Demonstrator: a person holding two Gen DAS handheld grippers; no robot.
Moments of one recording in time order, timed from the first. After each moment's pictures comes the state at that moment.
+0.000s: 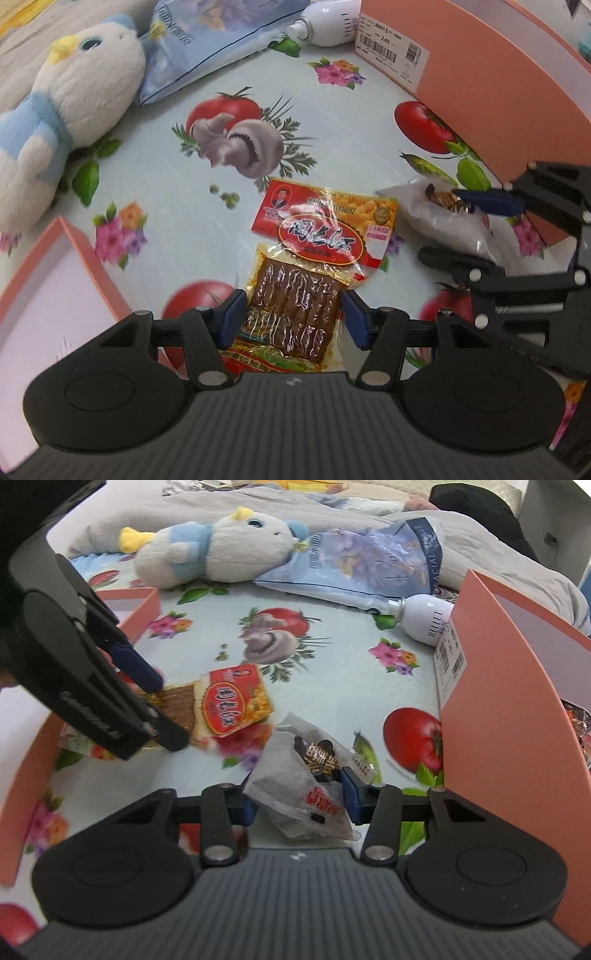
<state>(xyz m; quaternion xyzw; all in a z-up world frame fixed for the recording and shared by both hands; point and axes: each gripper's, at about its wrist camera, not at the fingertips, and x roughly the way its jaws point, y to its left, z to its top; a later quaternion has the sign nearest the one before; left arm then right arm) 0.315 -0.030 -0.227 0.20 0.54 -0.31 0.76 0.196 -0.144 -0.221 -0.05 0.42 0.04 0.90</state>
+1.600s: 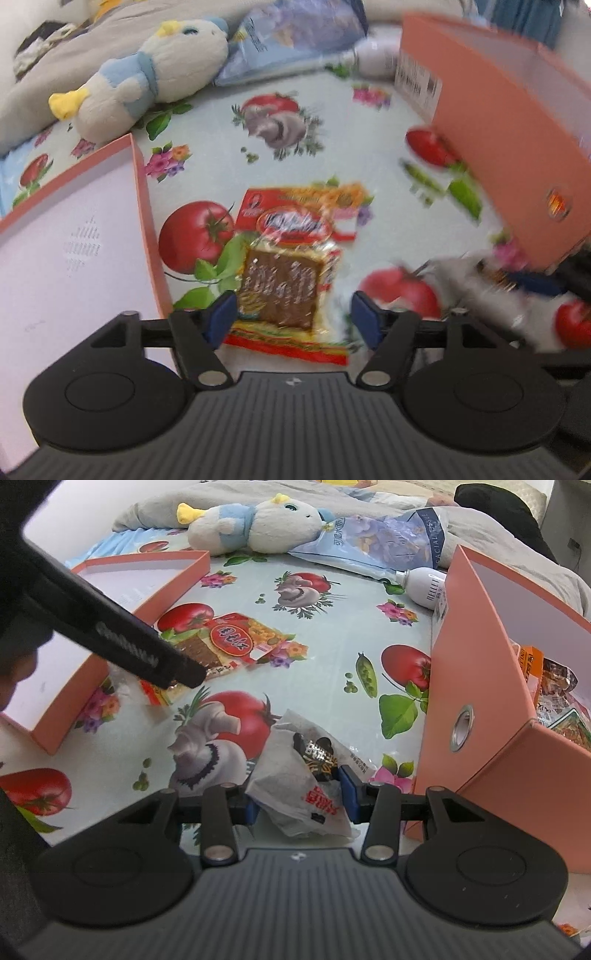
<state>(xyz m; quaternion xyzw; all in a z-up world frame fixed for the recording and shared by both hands) 0.221 -0.036 -0.219 0.14 0.50 -0.16 0.84 0.115 -0.164 -0.215 -0.07 0.44 0.09 0.89</state>
